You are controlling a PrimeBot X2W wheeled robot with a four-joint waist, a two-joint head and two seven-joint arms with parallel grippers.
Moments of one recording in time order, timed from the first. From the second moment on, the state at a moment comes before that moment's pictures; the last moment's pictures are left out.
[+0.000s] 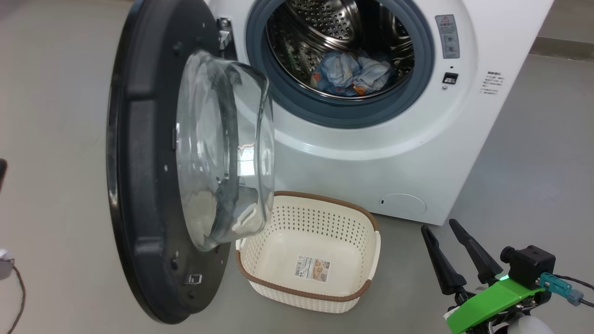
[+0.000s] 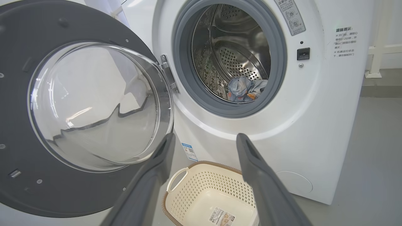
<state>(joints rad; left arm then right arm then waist) -0.35 0.27 0.29 0.06 -1.21 0.12 0.51 -0.14 -0.25 0.25 0.27 0.56 0.13 -0.26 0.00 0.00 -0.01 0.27</state>
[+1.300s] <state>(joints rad) -0.38 0.25 0.19 -0.08 -1.42 0.31 0.89 -0.14 -0.25 0.25 0.27 0.56 0.13 -0.26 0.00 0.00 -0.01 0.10</state>
